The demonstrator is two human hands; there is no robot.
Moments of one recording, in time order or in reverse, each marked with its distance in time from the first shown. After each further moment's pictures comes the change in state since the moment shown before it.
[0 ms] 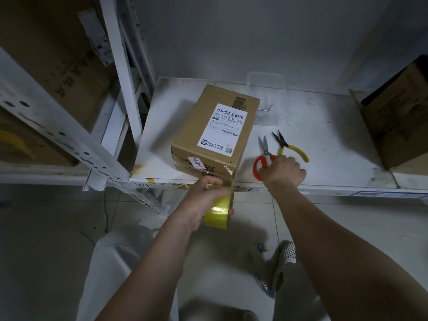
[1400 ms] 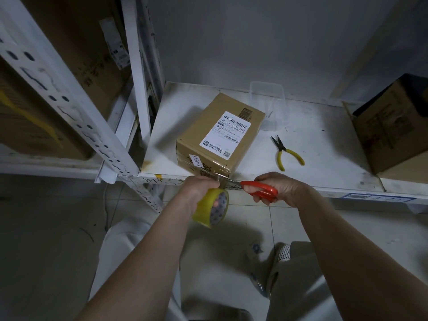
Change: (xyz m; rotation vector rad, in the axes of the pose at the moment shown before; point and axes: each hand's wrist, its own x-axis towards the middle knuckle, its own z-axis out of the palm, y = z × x) left_hand 0.002 0.007 -0.023 0.086 0.111 -0.060; right_hand -0.044 0.020 -0.050 0.628 -0.924 -0.249
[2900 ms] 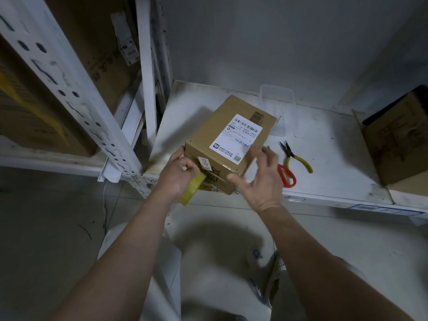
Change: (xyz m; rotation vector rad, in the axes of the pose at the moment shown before) left_hand 0.037 0.003 -0.058 0.357 0.196 0.514; right_hand 0.029 -0.014 0.059 -0.323 0.824 -0.477
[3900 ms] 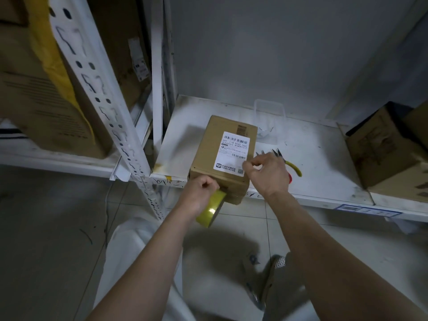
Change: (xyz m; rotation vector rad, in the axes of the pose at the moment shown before) left_hand -0.069 0.025 0.025 -0.143 -0.068 -0.077; right_hand -0.004 -0.030 -0.048 -0.129 0.018 0.095
